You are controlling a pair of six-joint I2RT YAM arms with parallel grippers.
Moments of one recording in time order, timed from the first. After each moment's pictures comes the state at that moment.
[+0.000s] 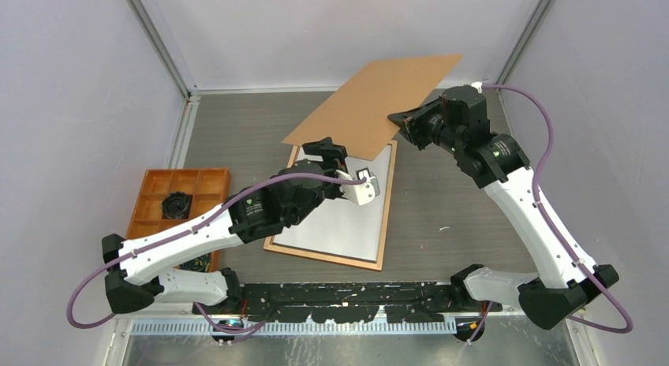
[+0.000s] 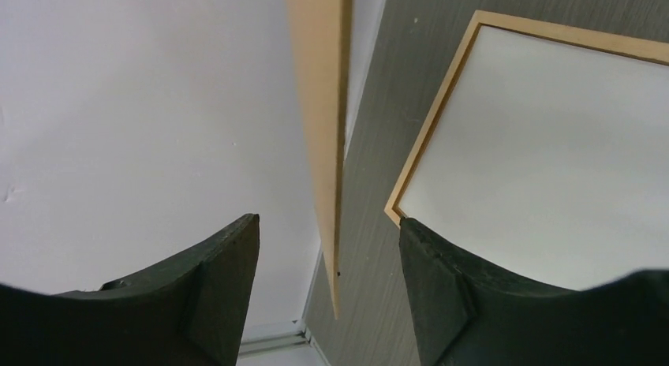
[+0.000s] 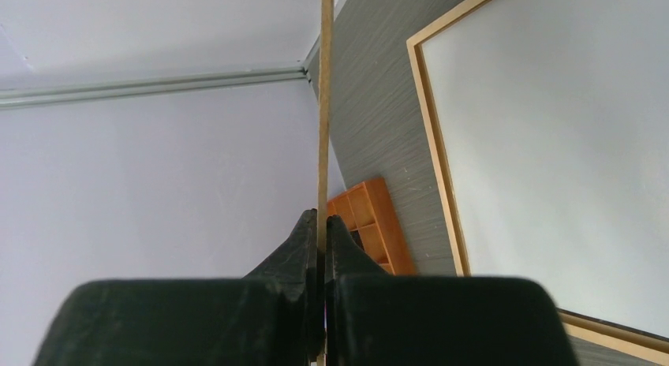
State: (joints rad) left arm -1.17 1.17 1.22 -0.35 -0.52 0.90; right arm 0.47 1.19 1.46 -0.69 0.04 1.36
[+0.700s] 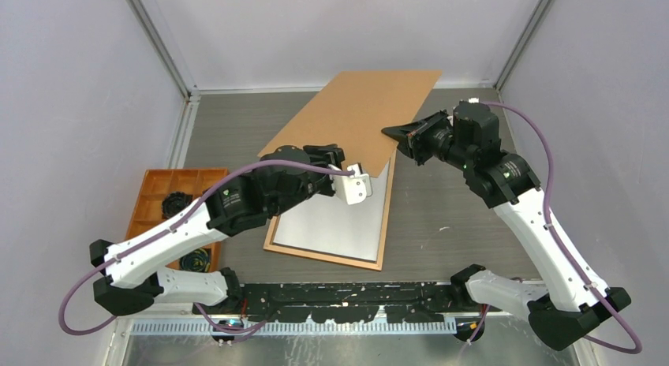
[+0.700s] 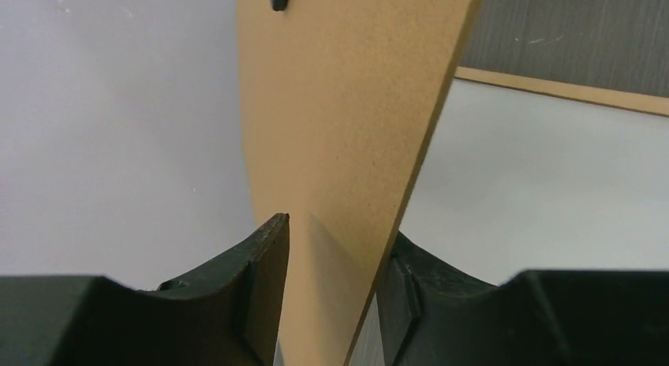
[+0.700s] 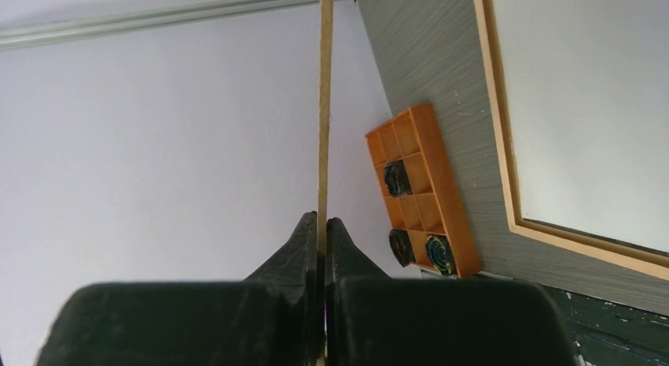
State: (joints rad) left arm -1.13 1.16 1.41 -0.56 -0.31 0.84; right arm 0.47 1.07 1.33 -0.63 -0.15 1.48
